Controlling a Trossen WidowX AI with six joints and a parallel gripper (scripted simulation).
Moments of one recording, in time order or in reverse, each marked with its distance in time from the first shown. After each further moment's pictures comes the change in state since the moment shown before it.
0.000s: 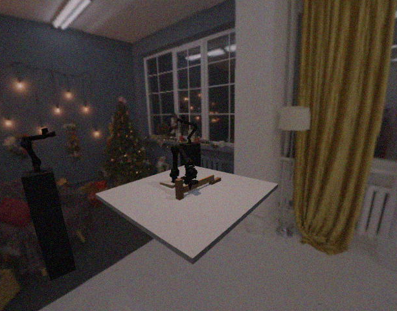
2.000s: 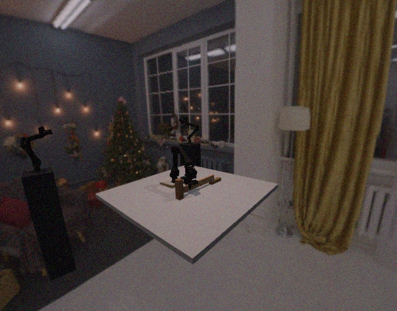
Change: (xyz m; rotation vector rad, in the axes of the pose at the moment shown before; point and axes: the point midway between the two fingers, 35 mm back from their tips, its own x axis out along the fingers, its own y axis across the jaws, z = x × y) arm -0.002 0.000 -0.003 -0.001 -0.011 0.008
